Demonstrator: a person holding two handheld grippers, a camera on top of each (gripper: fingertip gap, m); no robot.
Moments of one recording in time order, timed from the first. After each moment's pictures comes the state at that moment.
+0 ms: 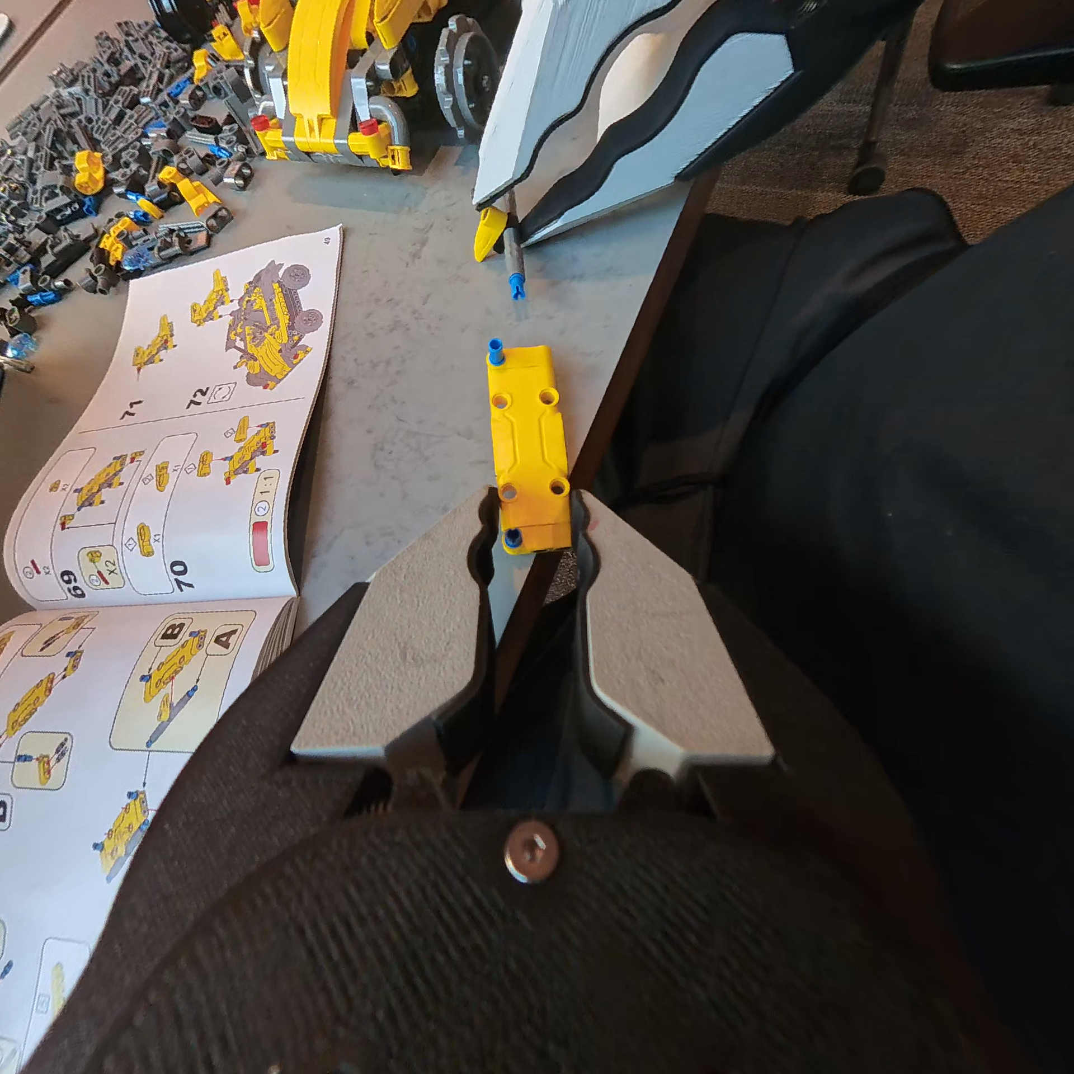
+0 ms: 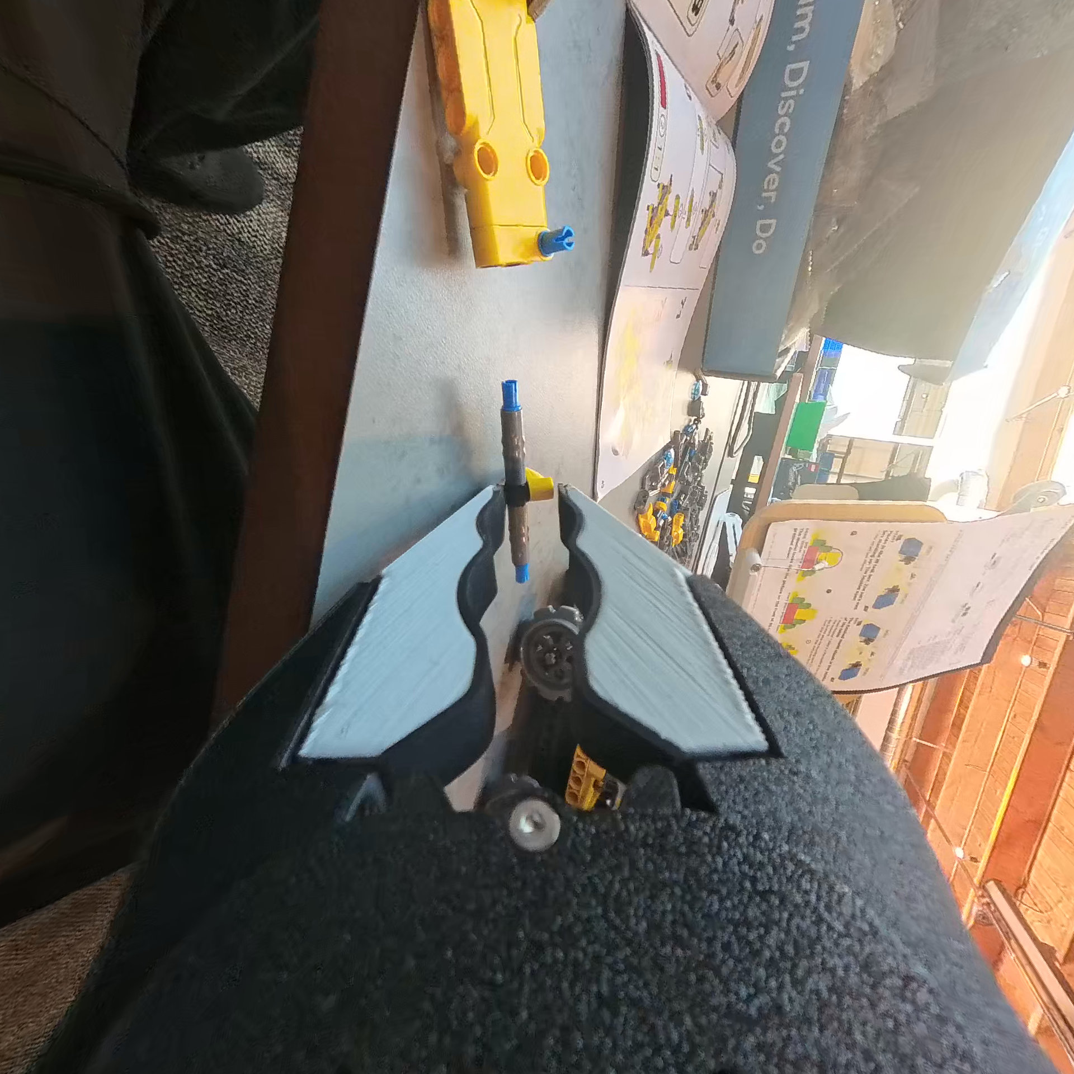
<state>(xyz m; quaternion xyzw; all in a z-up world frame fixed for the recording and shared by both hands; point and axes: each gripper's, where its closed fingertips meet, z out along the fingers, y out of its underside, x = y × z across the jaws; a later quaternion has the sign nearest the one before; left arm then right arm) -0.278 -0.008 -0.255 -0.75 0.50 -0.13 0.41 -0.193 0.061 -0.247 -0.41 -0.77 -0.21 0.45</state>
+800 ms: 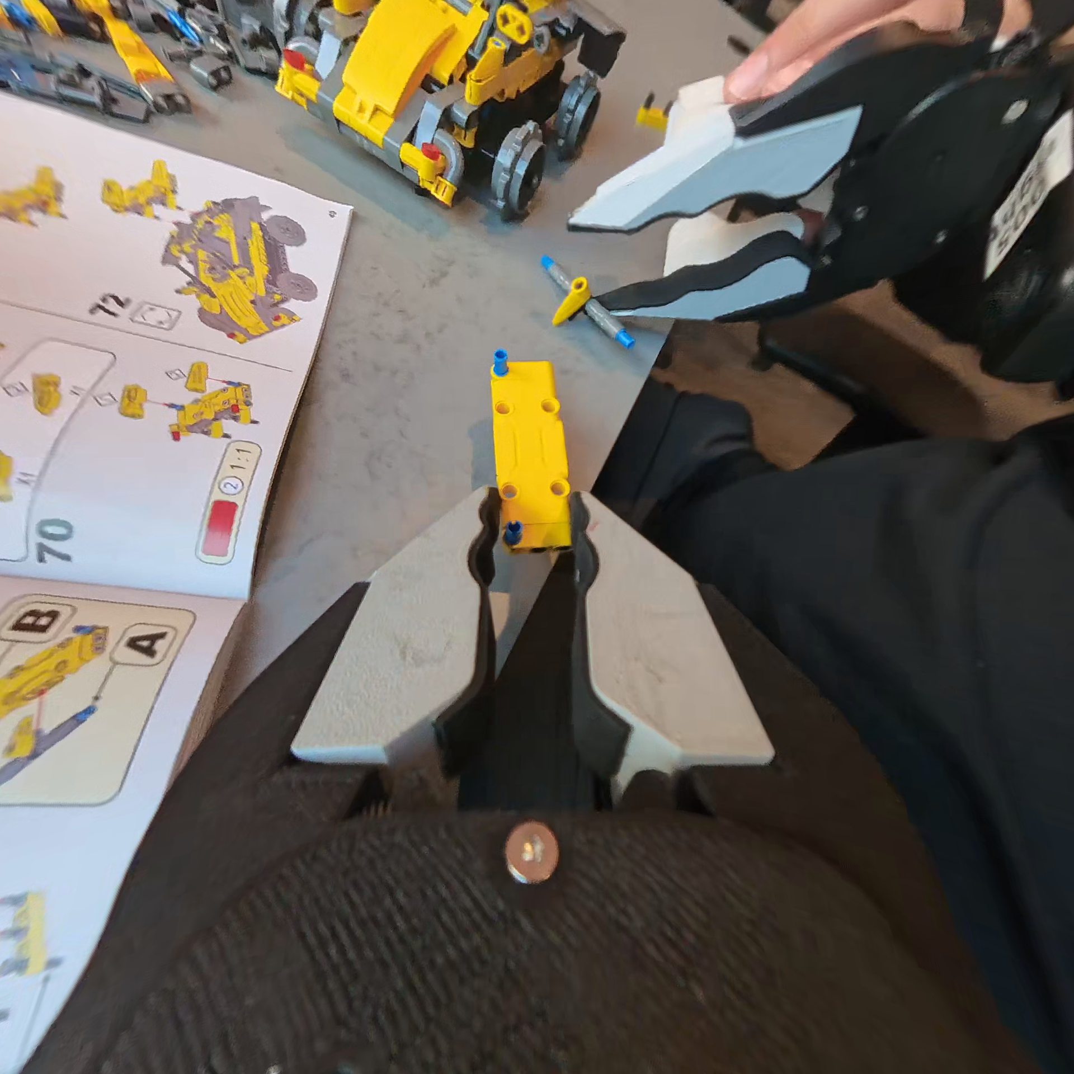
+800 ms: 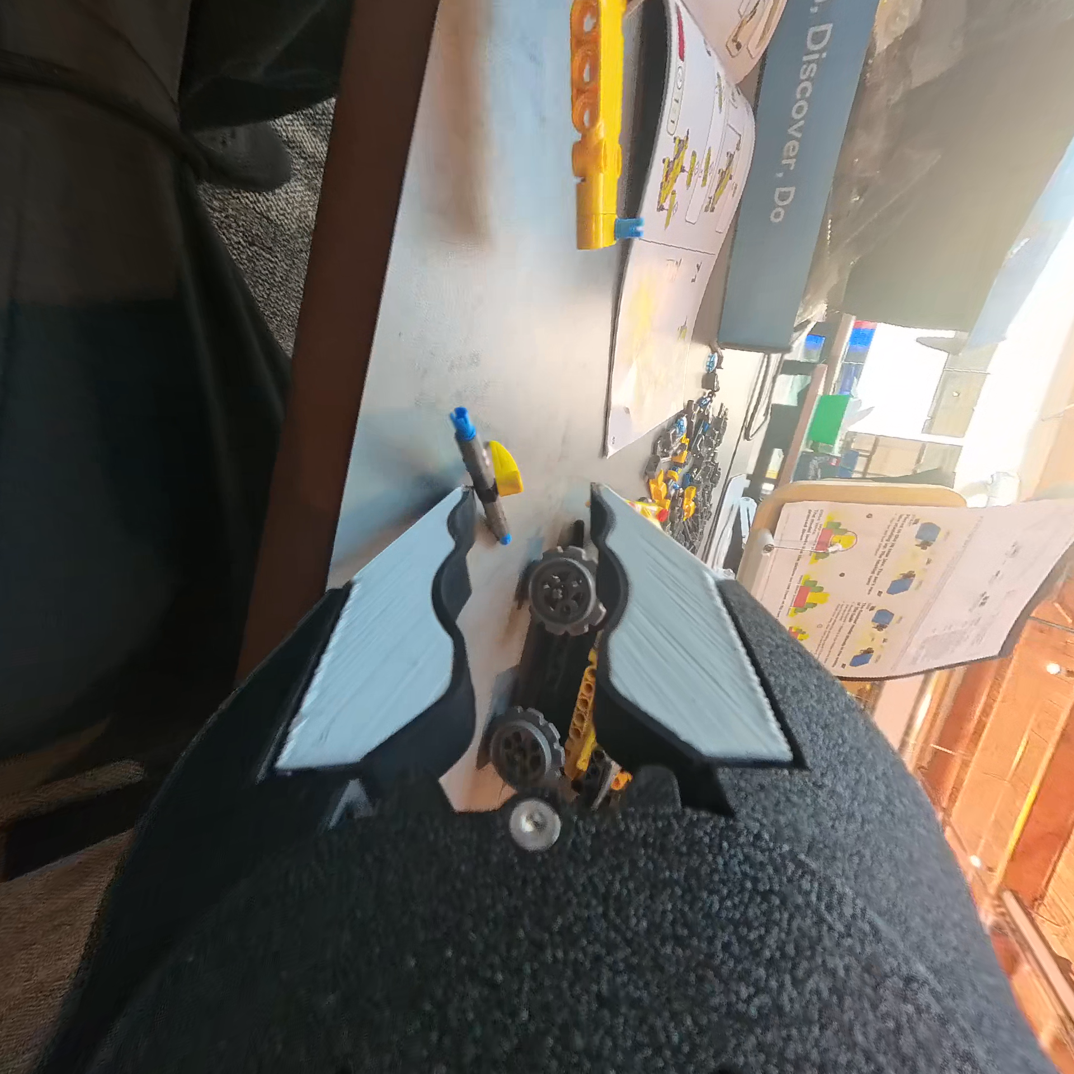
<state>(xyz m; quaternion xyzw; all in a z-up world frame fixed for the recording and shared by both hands) -0.272 0.004 -0.234 -0.80 0.36 -0.34 0.33 -0.168 0.053 -0.238 -0.42 -0.77 -0.20 0.43</state>
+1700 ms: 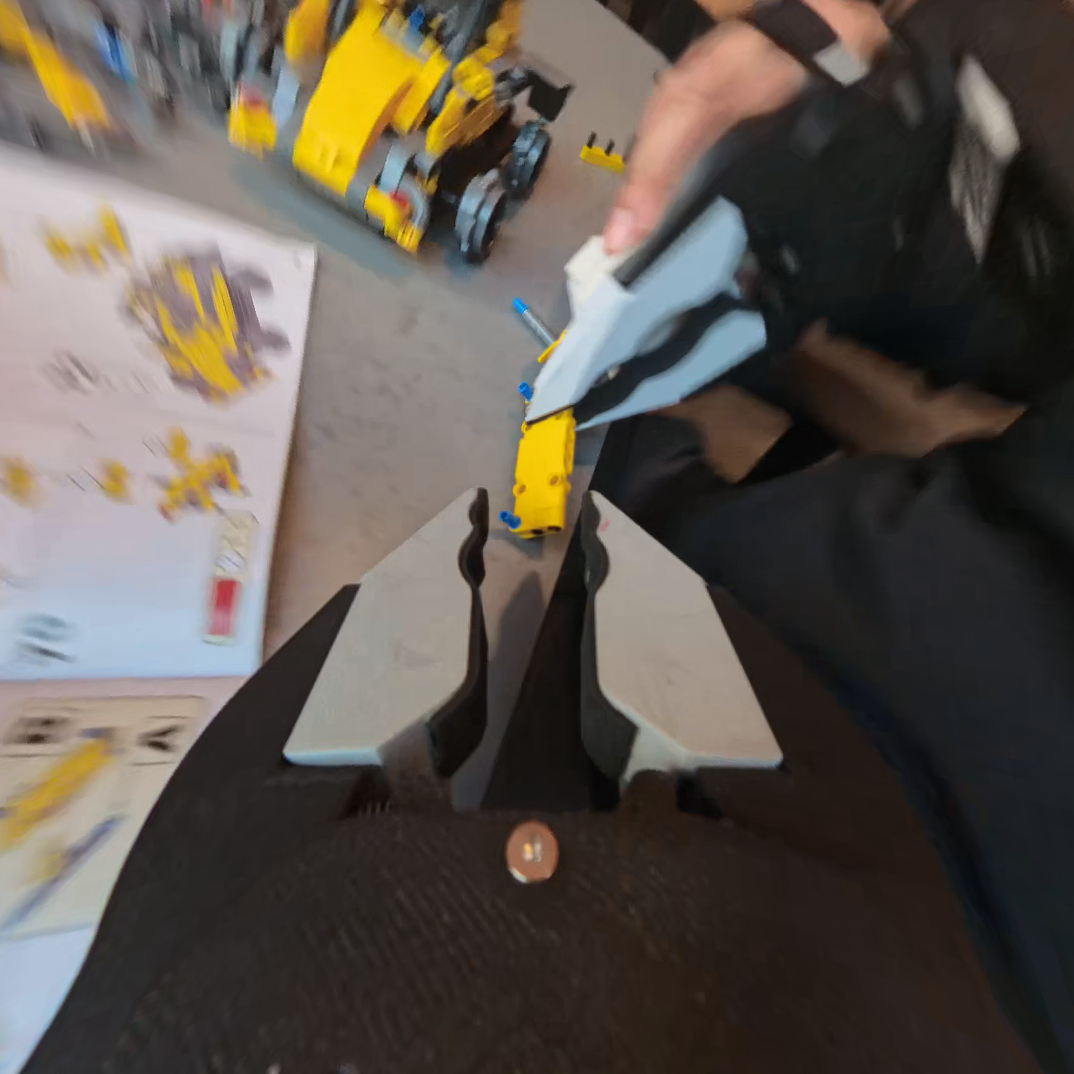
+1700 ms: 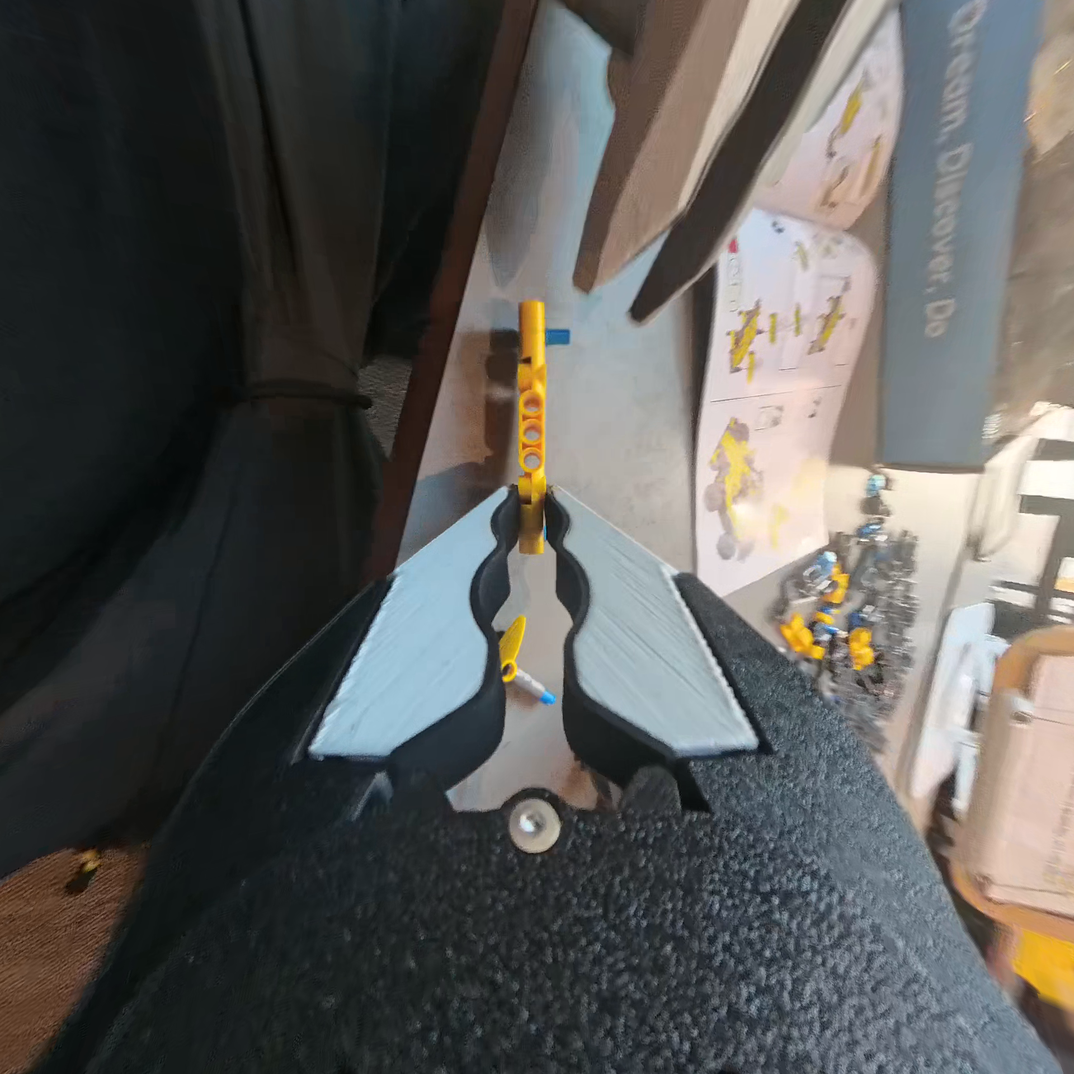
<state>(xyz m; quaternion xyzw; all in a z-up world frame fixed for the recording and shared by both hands) -0.263 0.013 -0.221 -0.78 0.37 -0.41 0.30 -0.220 0.028 -0.252 -0.47 -0.81 0.00 0.34</state>
